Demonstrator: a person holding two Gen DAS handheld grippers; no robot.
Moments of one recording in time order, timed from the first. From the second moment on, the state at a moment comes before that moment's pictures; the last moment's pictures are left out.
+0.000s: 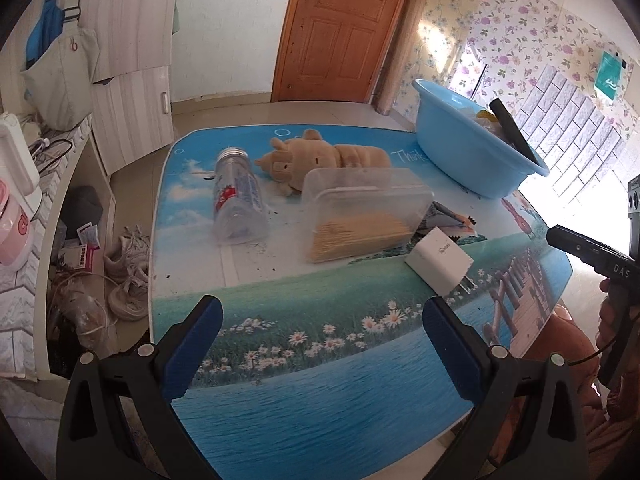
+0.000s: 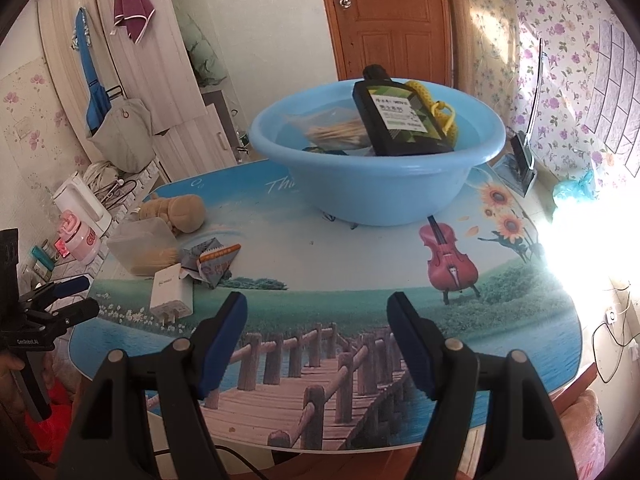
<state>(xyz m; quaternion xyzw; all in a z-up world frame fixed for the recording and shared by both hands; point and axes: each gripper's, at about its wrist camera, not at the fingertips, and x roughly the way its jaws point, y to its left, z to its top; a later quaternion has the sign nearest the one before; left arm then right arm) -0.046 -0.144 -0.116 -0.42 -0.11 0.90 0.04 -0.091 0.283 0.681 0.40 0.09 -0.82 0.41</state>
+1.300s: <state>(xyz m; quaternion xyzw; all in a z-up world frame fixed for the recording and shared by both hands) -0.134 -0.189 -0.139 -0.44 -0.05 0.90 0.05 -0.019 0.168 0.648 0.42 0.20 -0.74 0.49</state>
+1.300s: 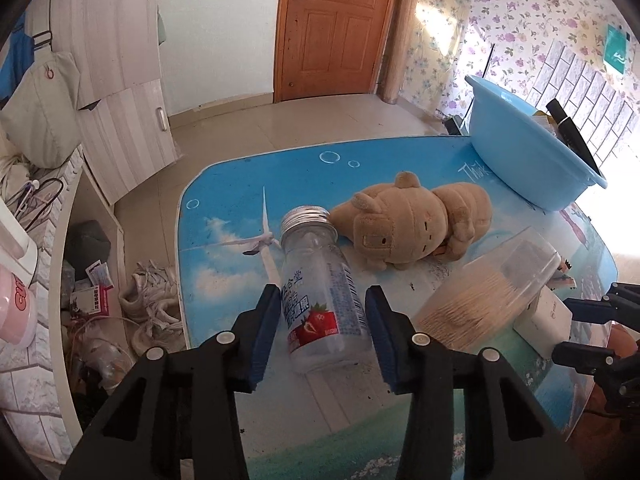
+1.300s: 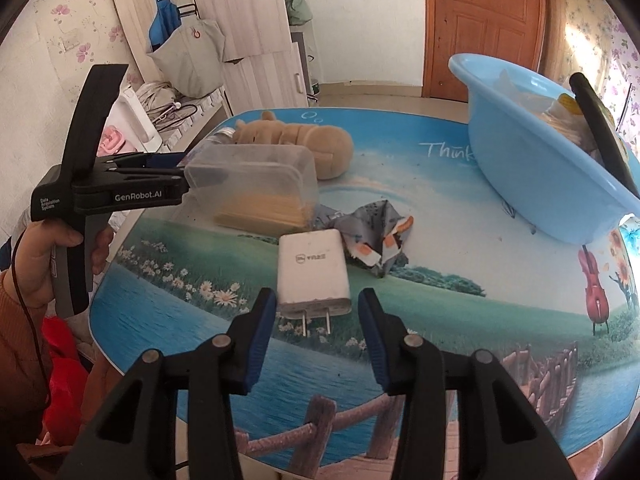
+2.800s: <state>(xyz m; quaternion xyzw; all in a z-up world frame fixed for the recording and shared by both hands) -0.049 -0.029 -0.135 -0.43 0.02 0.89 0.15 -0.089 0.306 0.645 0.41 0.15 -0.82 0.37</state>
